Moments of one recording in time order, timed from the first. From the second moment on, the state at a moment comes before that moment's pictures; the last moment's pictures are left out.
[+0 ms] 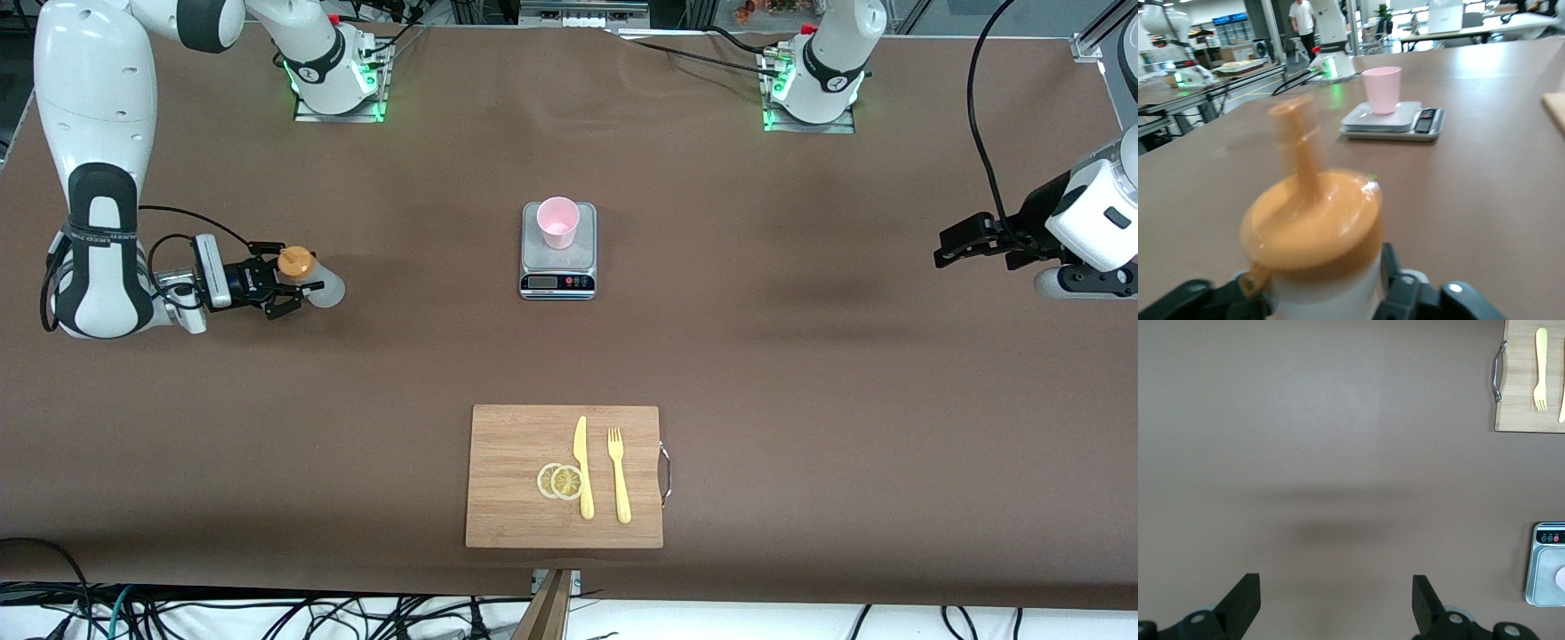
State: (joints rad) left arm 0.00 0.11 0.00 -1.57 -0.07 1.61 -0.03; right arm 0.22 0.77 -0.59 -1.81 1.01 1.28 -2.68
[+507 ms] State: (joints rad) left arm 0.00 0.11 0.00 -1.57 -0.07 1.61 -0.03; right arm 0.10 0.77 -0.59 -1.67 0.82 1.27 -2.62
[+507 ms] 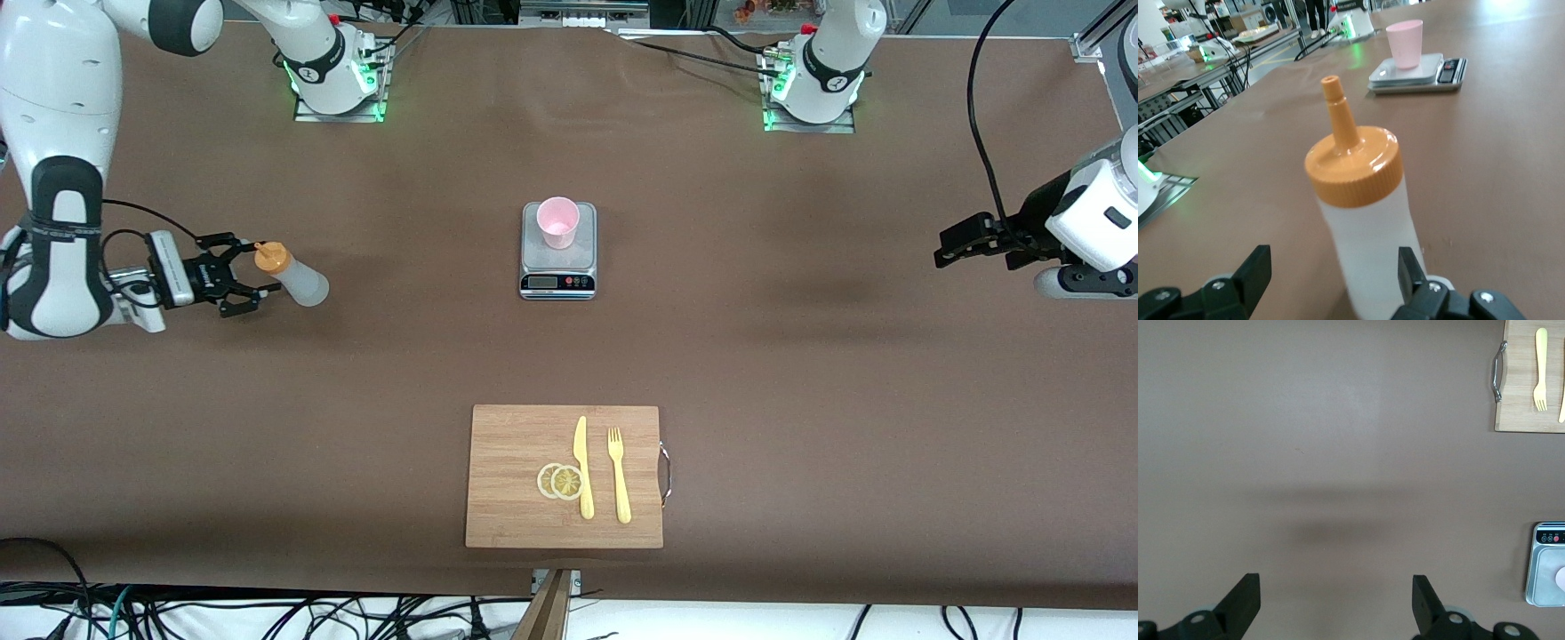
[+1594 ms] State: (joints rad) left arm 0.00 0.11 0.00 -1.57 -0.07 1.61 -0.03; right arm 0.16 0.60 -0.63 -1.37 0.56 1.25 -1.51
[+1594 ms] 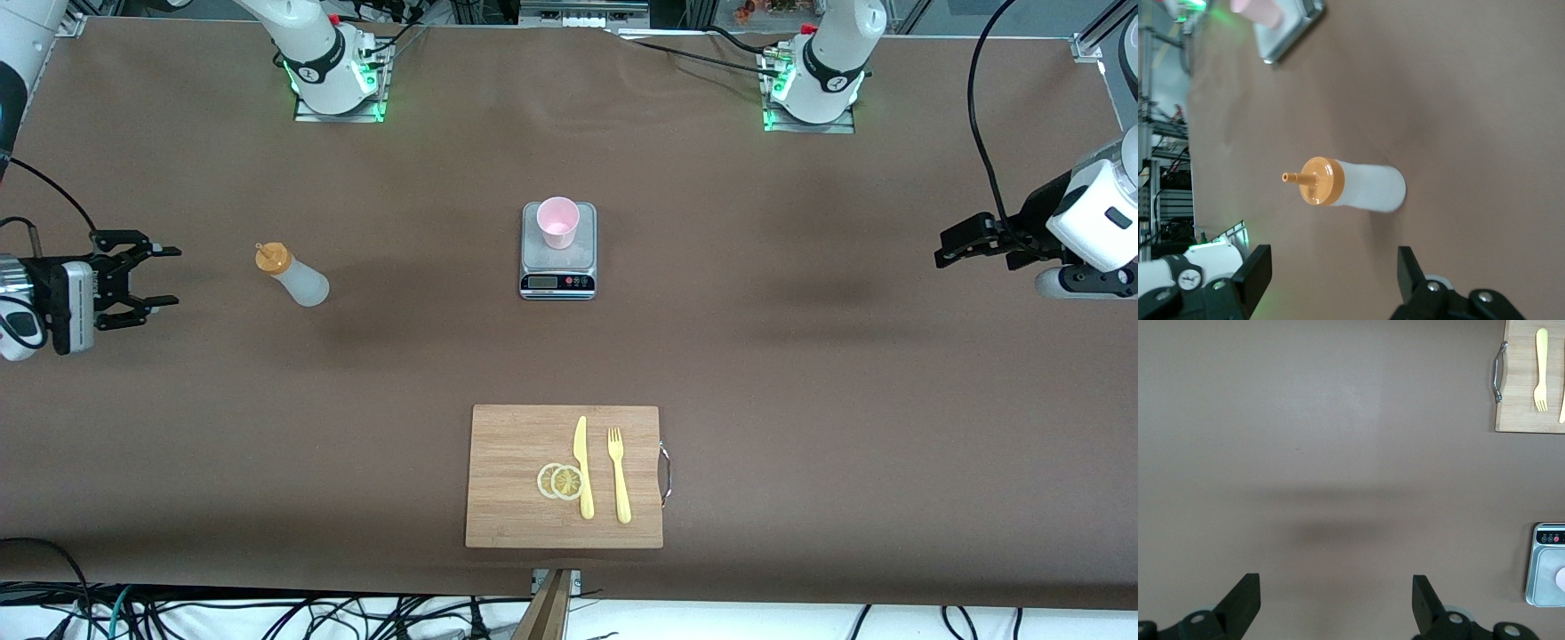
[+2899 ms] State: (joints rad) left arm 0.00 0.11 0.00 -1.56 -0.07 1.61 -0.03; right arm 0.05 -0.01 -0.08 -1.75 0.00 1.57 -0.07
